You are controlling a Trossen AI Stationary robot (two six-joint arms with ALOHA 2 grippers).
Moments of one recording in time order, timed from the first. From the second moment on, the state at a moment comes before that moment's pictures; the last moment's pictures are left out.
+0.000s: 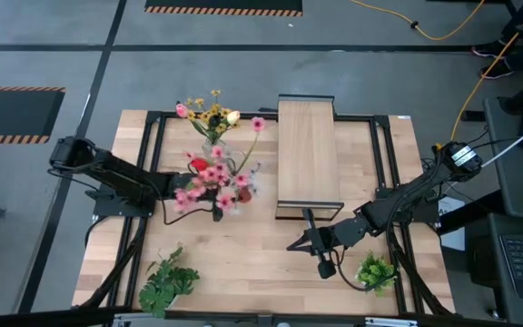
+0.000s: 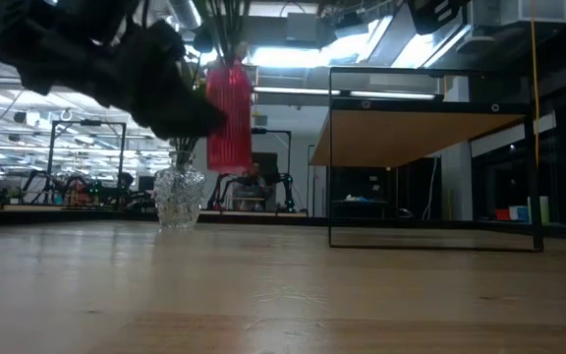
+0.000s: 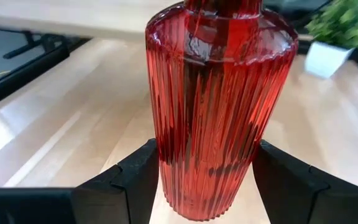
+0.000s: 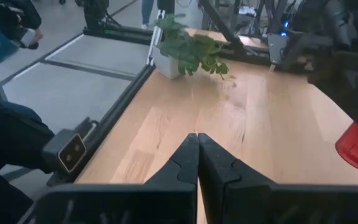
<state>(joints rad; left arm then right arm) -0.09 1.28 0.35 0.63 -0.27 -0.17 0.55 1.42 0.77 0.31 0.27 0.07</state>
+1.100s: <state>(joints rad) -0.22 1.19 0.60 0.21 -0.36 -0.17 0.40 1.42 0.77 0.47 0.27 0.05</state>
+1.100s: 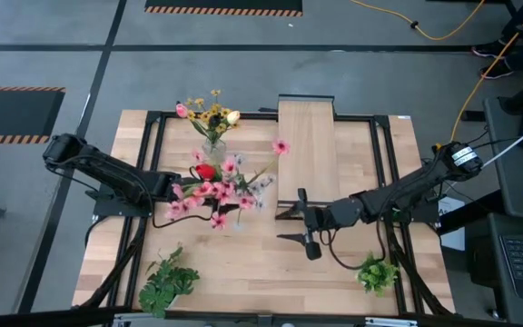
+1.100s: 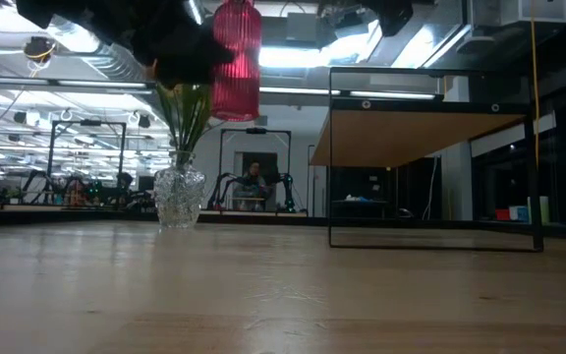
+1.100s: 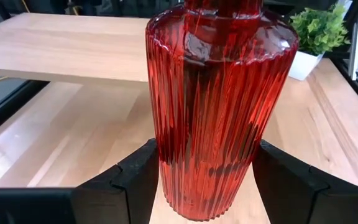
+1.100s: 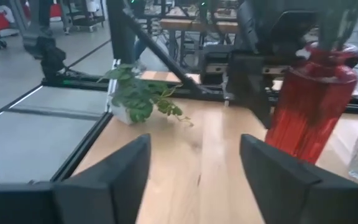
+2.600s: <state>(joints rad) -0.16 1.19 0.66 0.23 -0.26 -0.12 0.19 1.53 0.93 0.50 0.27 -0.03</state>
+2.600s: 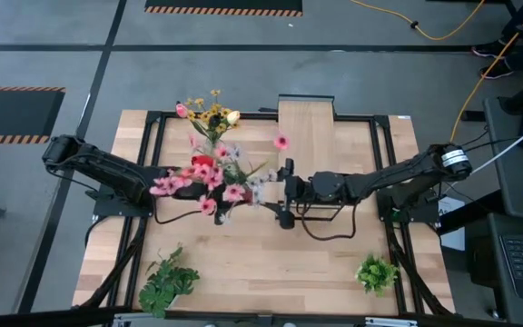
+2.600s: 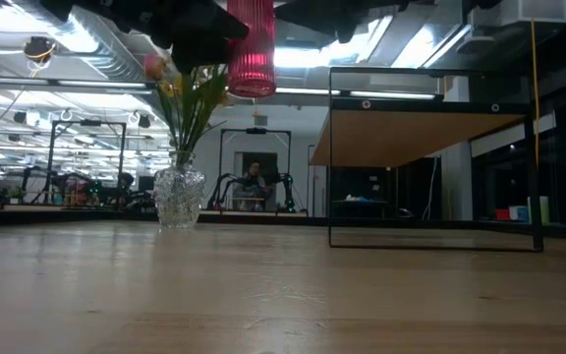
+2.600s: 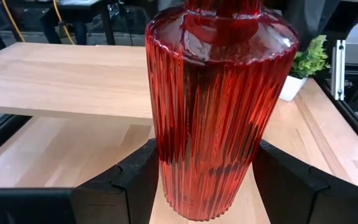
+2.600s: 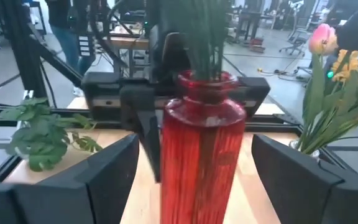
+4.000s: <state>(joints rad) -0.16 1.19 0.66 0.20 -0.22 -0.02 0.13 1.69 1.08 0.48 0.18 0.06</state>
